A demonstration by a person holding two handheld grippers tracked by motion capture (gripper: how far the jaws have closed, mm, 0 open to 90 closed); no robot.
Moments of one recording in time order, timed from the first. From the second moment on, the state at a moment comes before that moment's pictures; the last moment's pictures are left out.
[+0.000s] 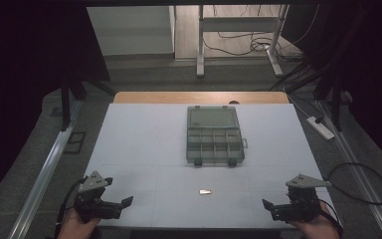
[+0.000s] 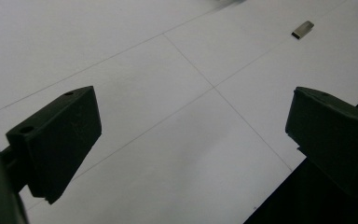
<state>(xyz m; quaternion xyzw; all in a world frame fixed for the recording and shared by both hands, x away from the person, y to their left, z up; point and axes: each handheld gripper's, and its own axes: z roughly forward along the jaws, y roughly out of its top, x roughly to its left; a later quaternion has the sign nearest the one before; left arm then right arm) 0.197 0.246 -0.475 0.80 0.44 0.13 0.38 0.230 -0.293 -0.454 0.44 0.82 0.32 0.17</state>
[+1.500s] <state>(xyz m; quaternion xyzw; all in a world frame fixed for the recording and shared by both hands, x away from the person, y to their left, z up) 0.198 0.247 -0.476 0.80 0.45 0.13 0.38 0.243 -0.262 -0.450 0.36 0.85 0.36 0.15</state>
